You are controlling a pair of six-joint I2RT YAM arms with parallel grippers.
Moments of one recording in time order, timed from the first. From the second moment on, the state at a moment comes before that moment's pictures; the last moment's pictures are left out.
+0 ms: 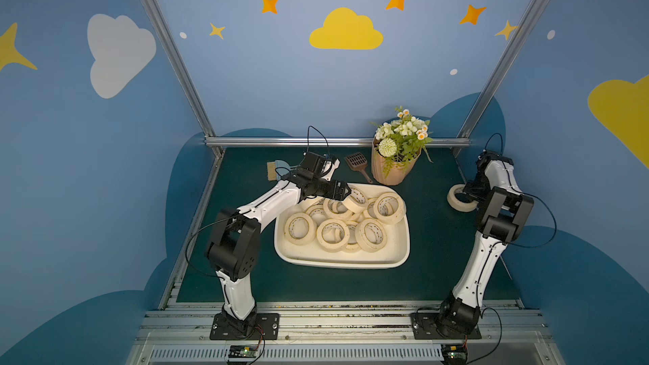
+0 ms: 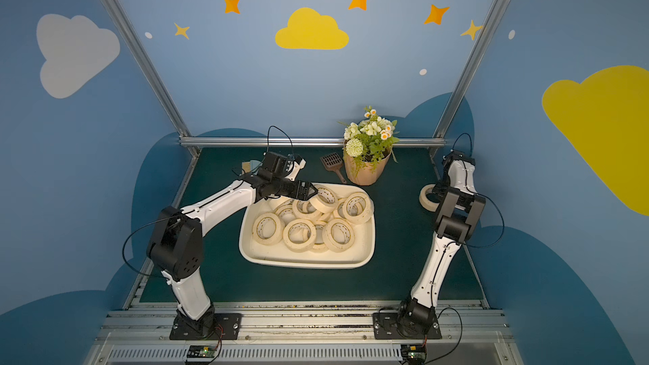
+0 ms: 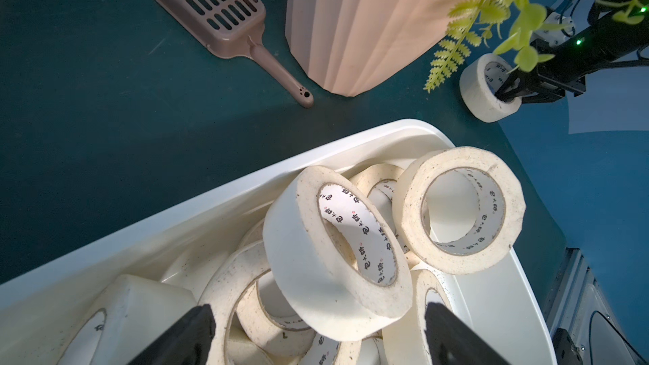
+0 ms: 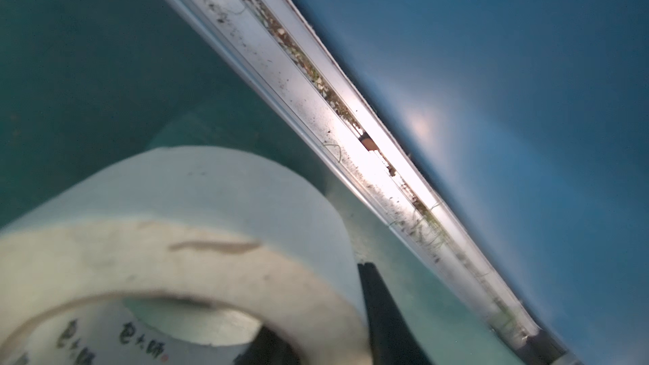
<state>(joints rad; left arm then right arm) -0.48 1.84 1.43 -0.39 0.37 -0.24 -0.36 2.39 2.12 -1.20 0.24 0.26</state>
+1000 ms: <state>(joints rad) -0.60 2.06 1.78 -0.71 0.13 -0.12 0.24 1.62 1.38 -1.15 -0.03 0.23</state>
